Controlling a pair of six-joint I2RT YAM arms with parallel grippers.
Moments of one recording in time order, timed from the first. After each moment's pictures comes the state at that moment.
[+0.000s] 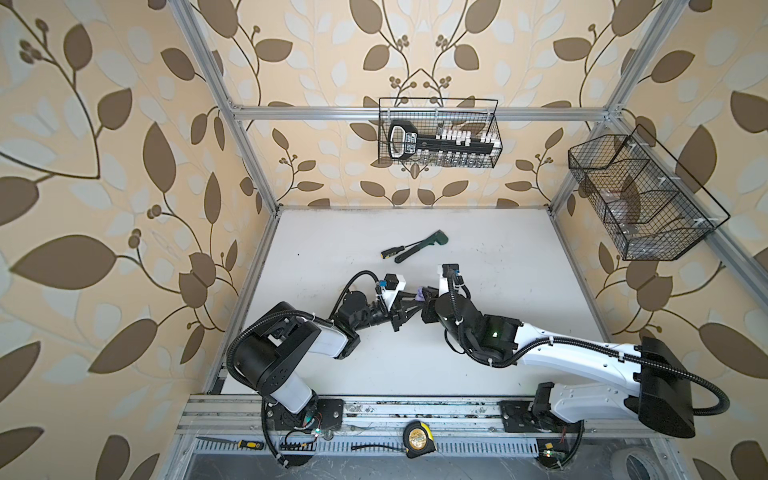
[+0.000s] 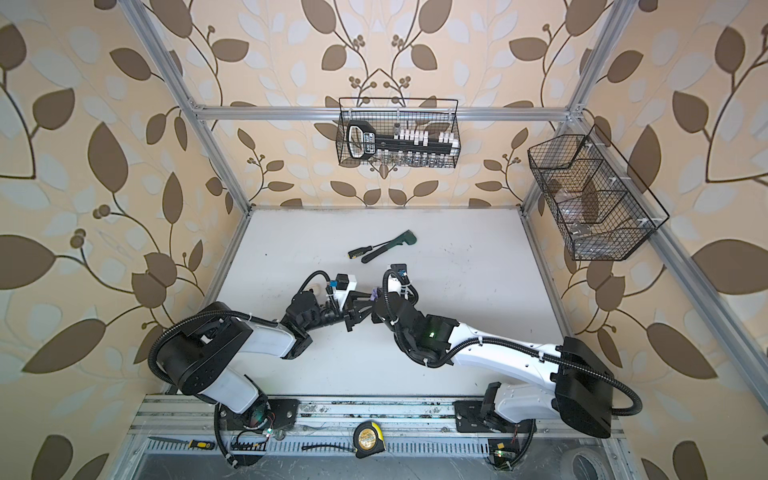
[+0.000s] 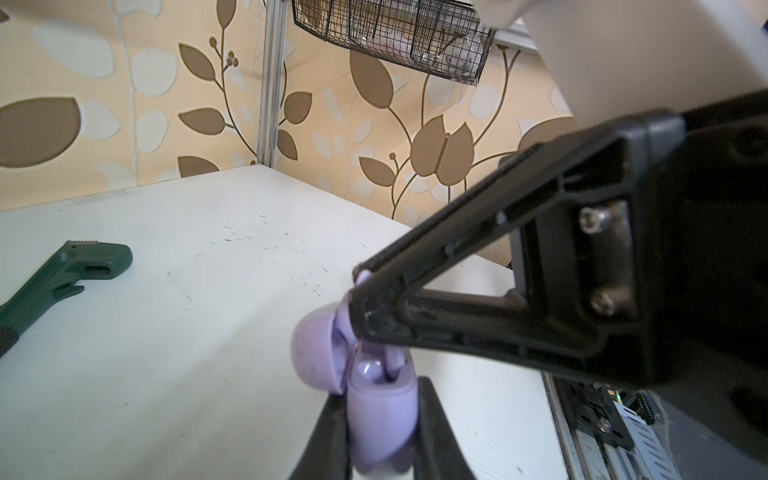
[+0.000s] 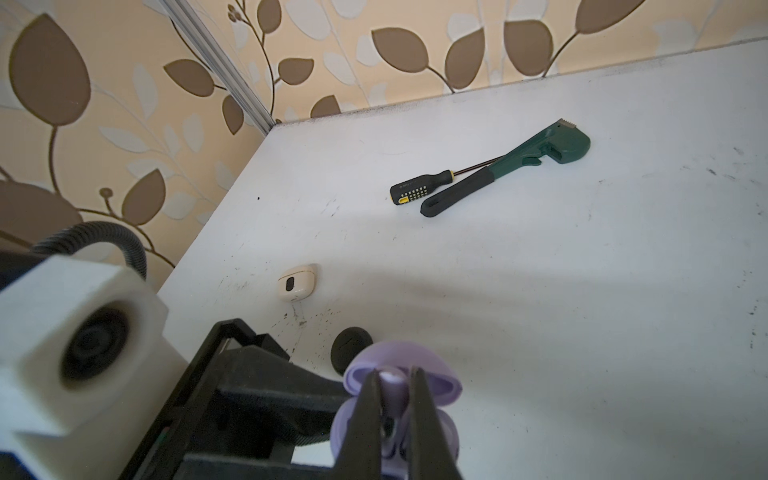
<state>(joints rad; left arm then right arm) -0.61 1.58 0.36 1.25 0.64 -0.27 1.05 1.28 0.82 -0.06 0.61 0.68</state>
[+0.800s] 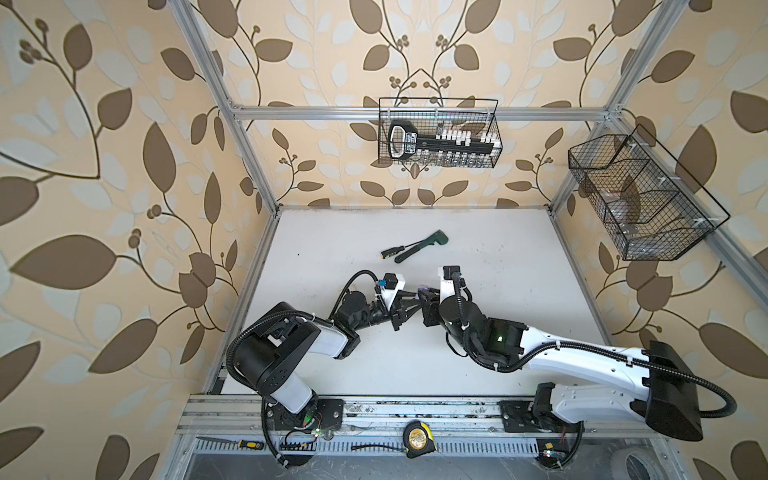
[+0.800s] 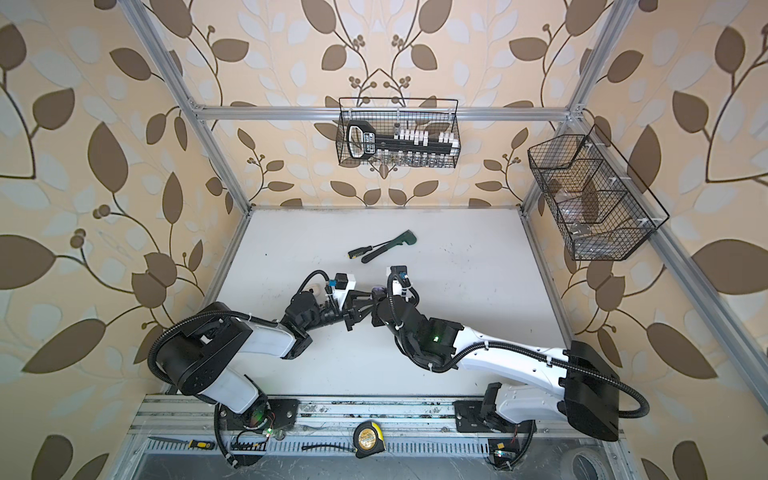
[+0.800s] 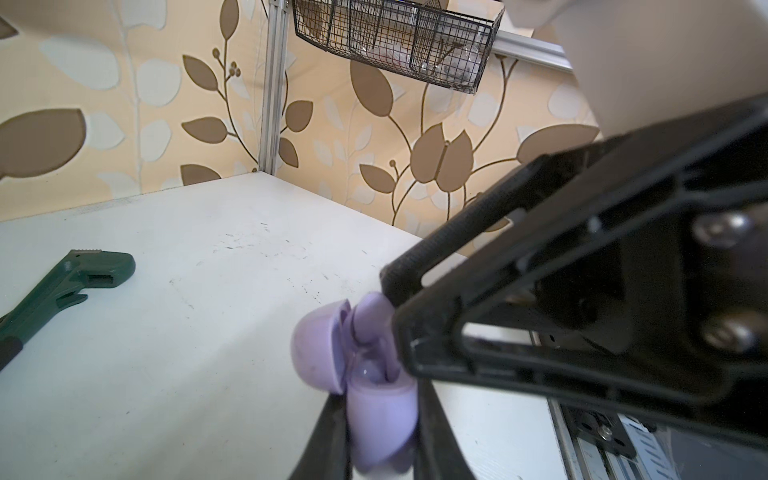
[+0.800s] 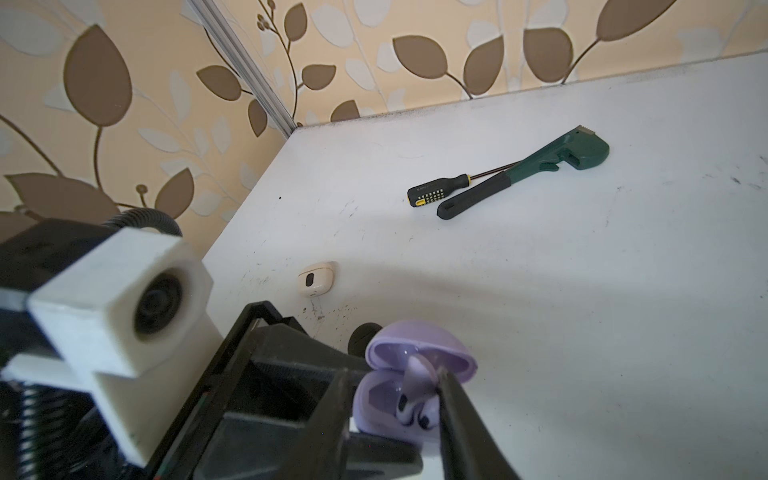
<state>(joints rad) -0.61 1.58 0.36 1.27 0.63 -0.28 1.08 1.23 0.79 -0.04 0.59 0.65</state>
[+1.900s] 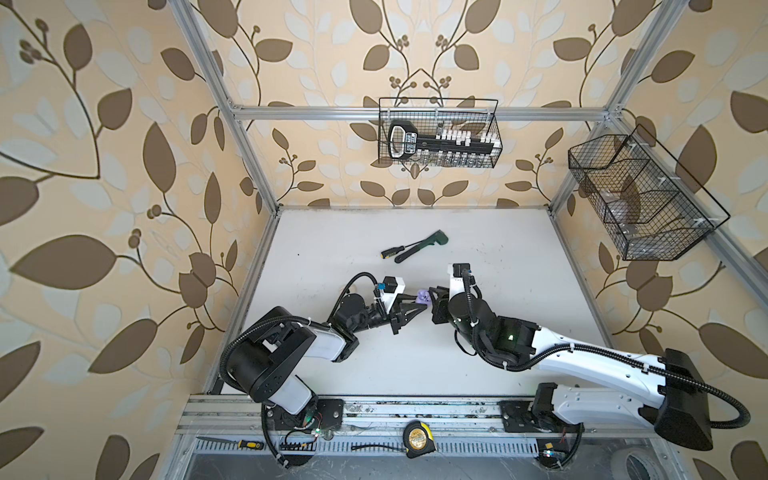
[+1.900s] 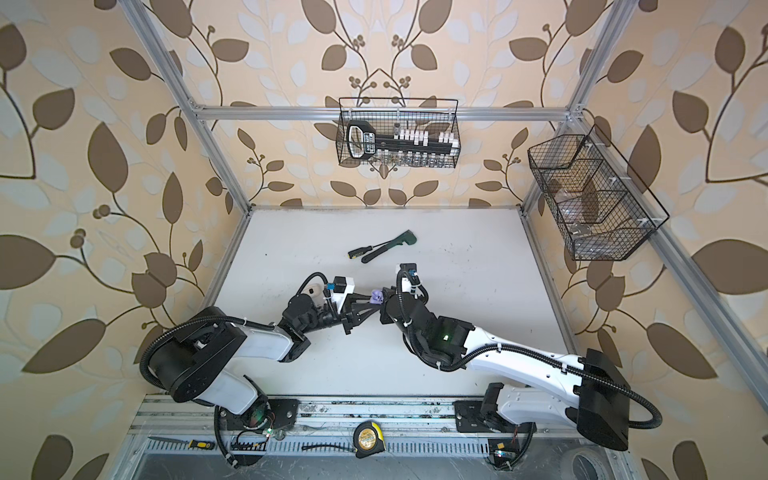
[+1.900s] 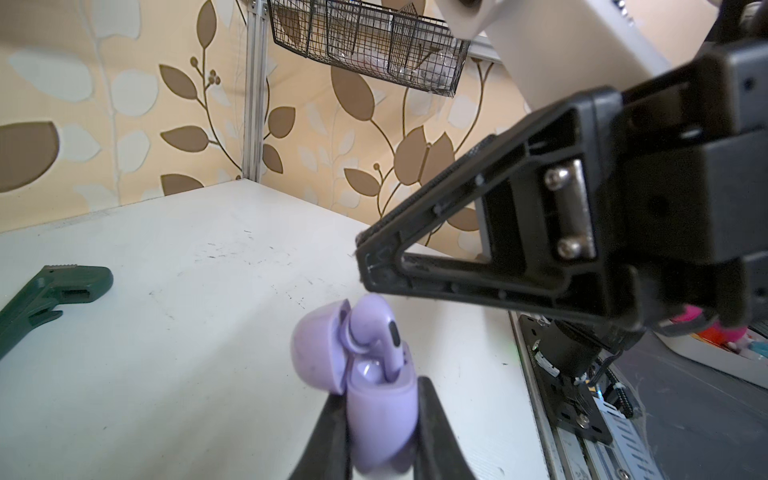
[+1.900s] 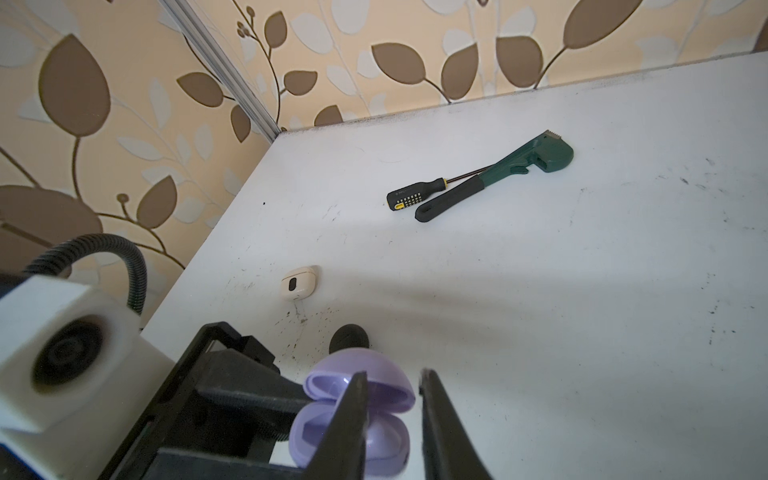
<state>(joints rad) -0.62 1.53 0.34 1.27 0.66 -0.27 1.04 1.17 0.79 -0.12 0.59 0.66</state>
